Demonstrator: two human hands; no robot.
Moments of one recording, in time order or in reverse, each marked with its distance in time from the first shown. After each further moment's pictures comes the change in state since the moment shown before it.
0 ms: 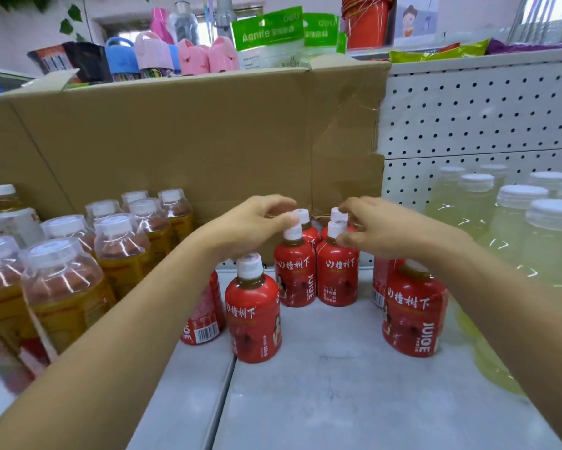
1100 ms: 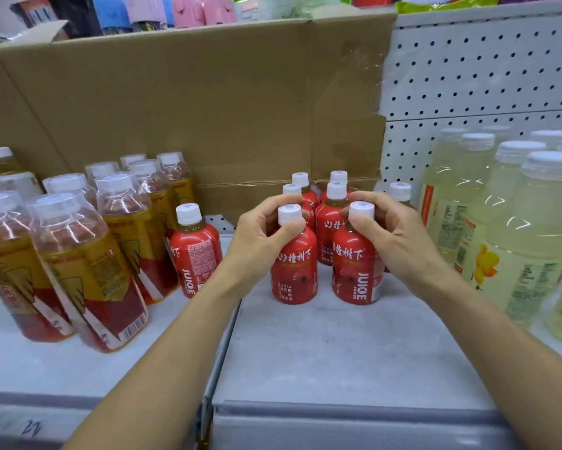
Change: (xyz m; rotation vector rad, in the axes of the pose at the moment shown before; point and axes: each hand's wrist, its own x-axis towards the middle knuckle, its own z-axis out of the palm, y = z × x) left_hand -0.058 -0.020 0.079 -0.697 0.263 0.115; right_hand -0.059 0.009 0.073 1.076 0.348 -0.039
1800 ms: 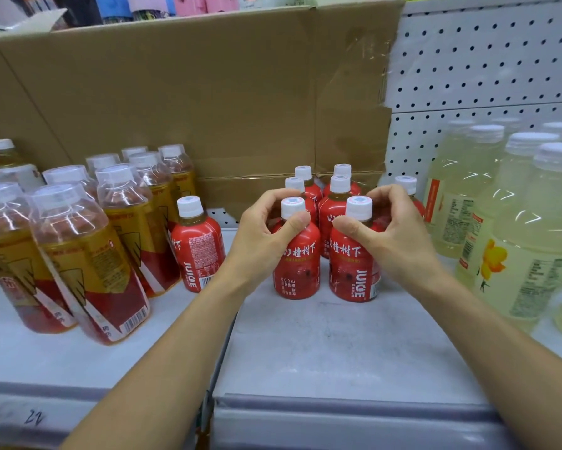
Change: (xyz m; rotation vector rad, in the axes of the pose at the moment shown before) left_hand -0.003 -0.005 0.003 0.047 0.049 0.017; right_hand -0.003 0.005 0.010 -0.117 0.103 0.007
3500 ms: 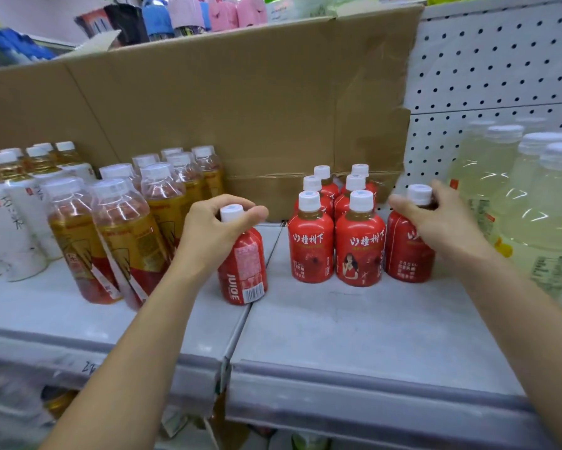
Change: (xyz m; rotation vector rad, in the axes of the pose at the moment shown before) left_hand -0.032 0.030 -0.063 0.435 0.339 -0.099; right_hand 0.027 0.012 -0.037 -0.187 0.094 0.226
